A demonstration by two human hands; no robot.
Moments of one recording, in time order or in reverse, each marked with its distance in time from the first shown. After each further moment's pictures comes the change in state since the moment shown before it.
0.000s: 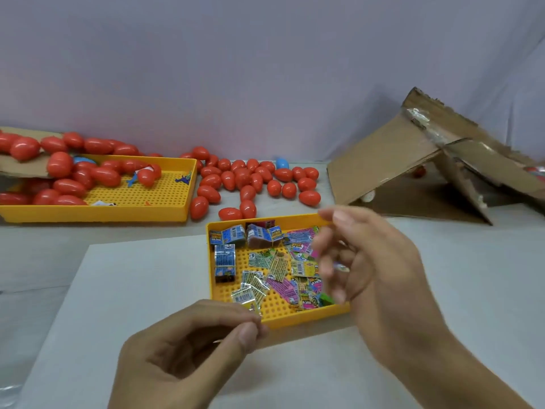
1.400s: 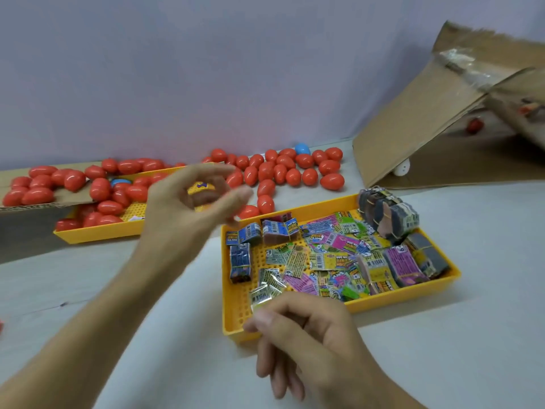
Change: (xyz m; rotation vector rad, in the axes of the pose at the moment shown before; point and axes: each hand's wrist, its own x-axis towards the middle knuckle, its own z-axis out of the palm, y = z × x) left_hand 0.137 0.003 -0.010 0.361 -0.086 0.240; right_hand -0.024 0.056 0.021 0.076 -0.333 0.277
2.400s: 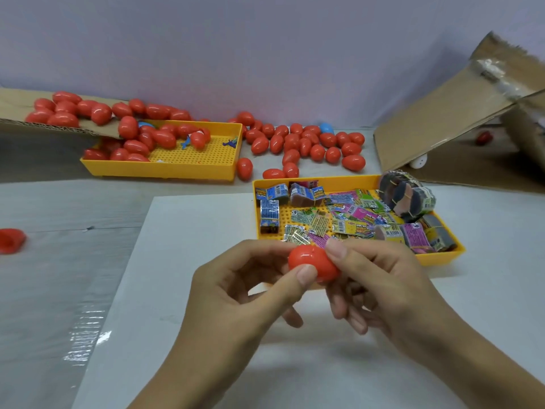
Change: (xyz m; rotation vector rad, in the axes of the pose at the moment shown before) left_hand -0.144 0.042 0.008 -0.422 -0.017 -0.315; right_hand -0.016 -0.024 -0.014 -0.234 0.009 0.008
